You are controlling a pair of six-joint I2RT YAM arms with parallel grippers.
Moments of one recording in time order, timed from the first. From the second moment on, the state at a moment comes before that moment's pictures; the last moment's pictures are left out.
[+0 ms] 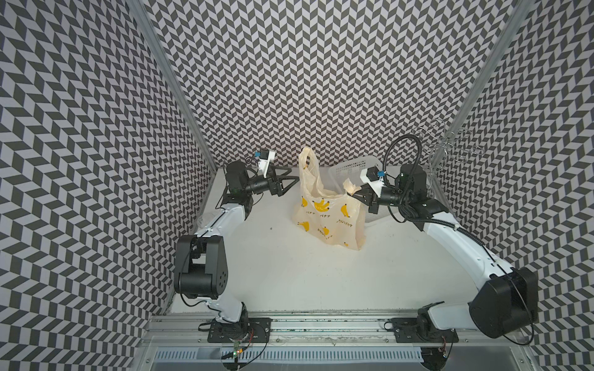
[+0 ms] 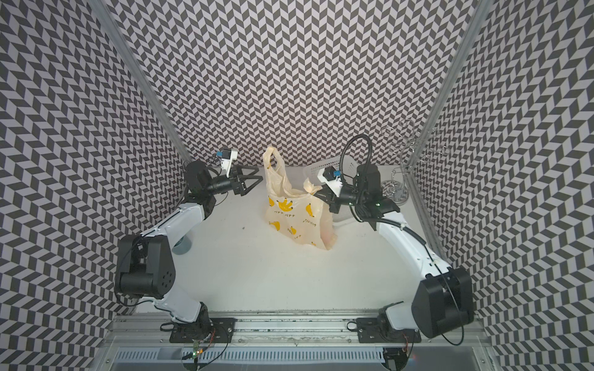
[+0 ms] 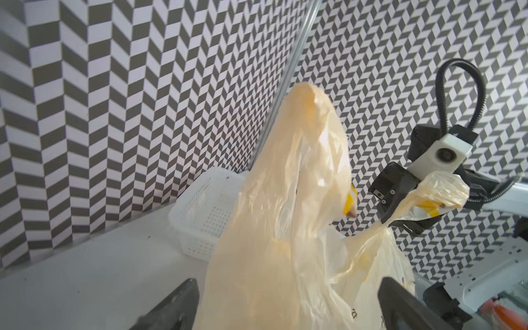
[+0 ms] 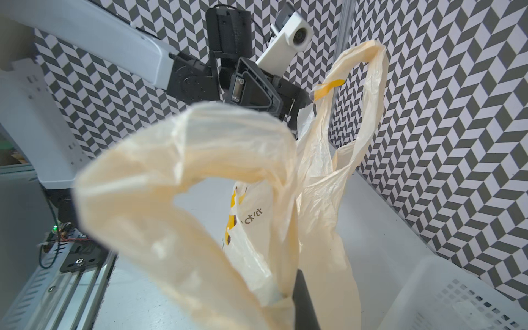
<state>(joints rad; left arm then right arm) -0.07 1.67 1.19 0.53 1.19 -0.39 0.29 1.39 1.16 -0.13 -0.93 -0.39</state>
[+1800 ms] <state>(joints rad) -0.24 1.89 1.68 -0.47 1.28 0.09 0.49 1.40 1.32 -0.24 -0.73 -0.54</state>
